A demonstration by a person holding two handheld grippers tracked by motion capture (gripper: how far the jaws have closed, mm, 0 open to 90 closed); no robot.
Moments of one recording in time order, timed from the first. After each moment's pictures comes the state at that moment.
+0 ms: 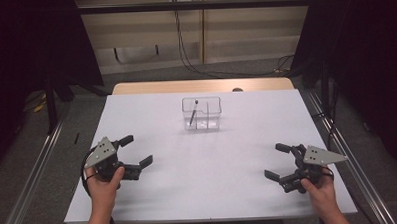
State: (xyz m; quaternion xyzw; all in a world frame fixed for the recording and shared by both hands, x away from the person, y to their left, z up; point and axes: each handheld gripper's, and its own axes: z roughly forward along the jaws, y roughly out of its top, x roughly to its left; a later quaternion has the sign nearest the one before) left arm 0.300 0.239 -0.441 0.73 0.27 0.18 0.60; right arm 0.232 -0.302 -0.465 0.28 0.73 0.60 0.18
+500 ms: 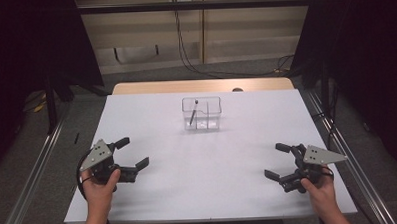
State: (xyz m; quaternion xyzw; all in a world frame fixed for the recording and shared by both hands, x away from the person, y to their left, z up) left arm 0.295 0.249 -0.441 0.73 0.27 0.18 0.60; right arm 0.233 -0.302 -0.464 0.28 0.73 0.60 0.18
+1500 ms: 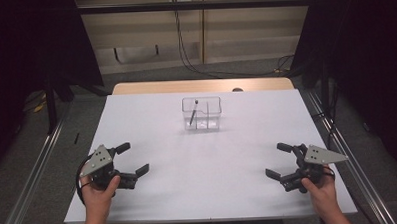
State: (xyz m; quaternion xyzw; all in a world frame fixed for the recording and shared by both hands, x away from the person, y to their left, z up) left arm 0.285 0.248 -0.447 0.75 0.26 0.17 0.59; right arm 0.233 -0.306 -0.465 0.29 0.72 0.60 0.18
